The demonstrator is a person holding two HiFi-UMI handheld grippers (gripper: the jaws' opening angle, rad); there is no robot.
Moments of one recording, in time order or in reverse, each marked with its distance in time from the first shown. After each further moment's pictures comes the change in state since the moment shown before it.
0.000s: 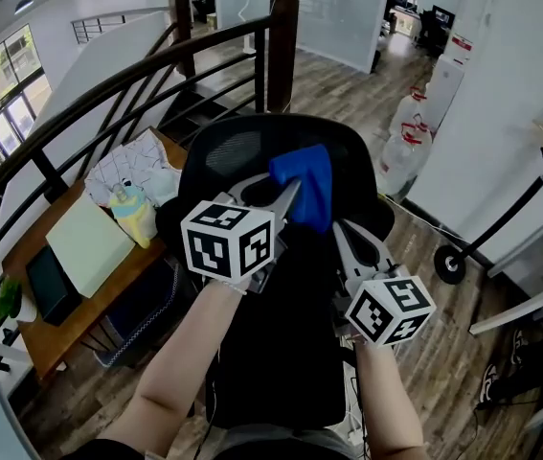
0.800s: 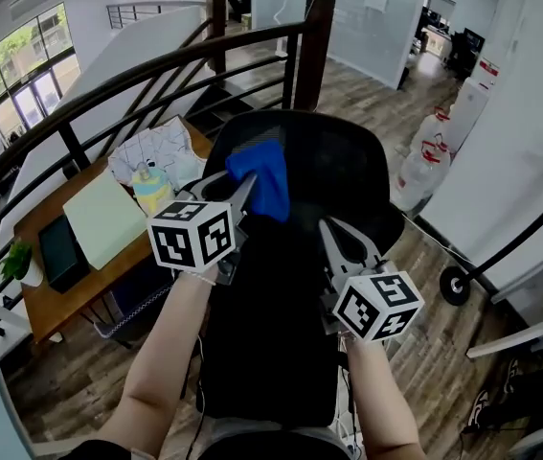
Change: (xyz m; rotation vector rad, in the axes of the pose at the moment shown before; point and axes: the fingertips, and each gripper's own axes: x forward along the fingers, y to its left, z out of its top) left arm -0.084 0.069 0.004 -0.028 -0.053 0.257; right arm 0.010 0.048 -0.007 -0.022 0.045 0.147
